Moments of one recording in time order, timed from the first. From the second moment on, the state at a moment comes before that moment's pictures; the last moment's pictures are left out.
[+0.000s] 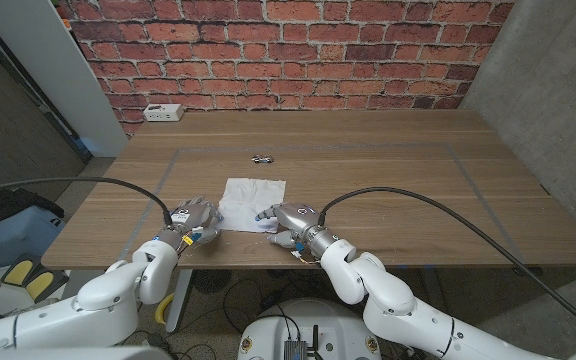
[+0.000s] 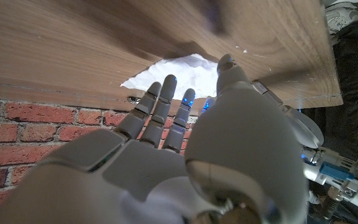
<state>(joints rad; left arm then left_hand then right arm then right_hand) 1.34 1.26 0.52 -2.33 0.40 0.82 0.24 0.92 0.08 0.34 -0.13 0.17 0.69 -0.12 0.20 0.20 0.21 -0.03 0.28 0.34 -0.05 0.02 0.19 0.18 0.00 0.13 0.25 0.20 -1.01 -0.57 -0.96 -2.03 -0.90 -0.40 -0.01 1.13 0.06 0.09 -0.13 0.29 0.54 -0.18 0.18 0.20 0.46 -0.12 0.44 0.44 0.34 -0.04 0.93 0.84 0.39 -0.03 0.27 0.21</state>
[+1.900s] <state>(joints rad) 1.43 1.33 0.42 -2.36 0.28 0.73 0.35 0.87 0.01 0.26 -0.14 0.20 0.51 -0.18 0.21 0.20 0.14 -0.01 0.27 0.36 -0.09 0.05 0.19 0.18 -0.03 0.16 0.24 0.21 -1.06 -0.49 -0.88 -1.91 -0.66 -0.40 -0.35 1.28 0.16 0.11 -0.15 0.22 1.14 0.01 0.31 0.22 0.88 0.03 0.74 0.53 0.63 -0.06 1.23 1.03 0.51 0.06 0.43 0.27</state>
